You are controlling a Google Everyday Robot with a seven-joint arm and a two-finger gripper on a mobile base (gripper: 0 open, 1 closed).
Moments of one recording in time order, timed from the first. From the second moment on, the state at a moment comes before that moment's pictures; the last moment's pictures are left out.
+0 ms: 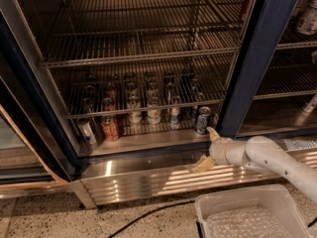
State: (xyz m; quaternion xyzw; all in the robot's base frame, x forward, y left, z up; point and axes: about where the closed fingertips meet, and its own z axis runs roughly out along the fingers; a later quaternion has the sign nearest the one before) arm 0.607 -0.164 0.530 -0.48 0.74 0.14 0.44
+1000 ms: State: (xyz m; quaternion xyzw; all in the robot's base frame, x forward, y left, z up) arm 0.573 -0.151 0.525 -0.44 0.72 0.13 0.52
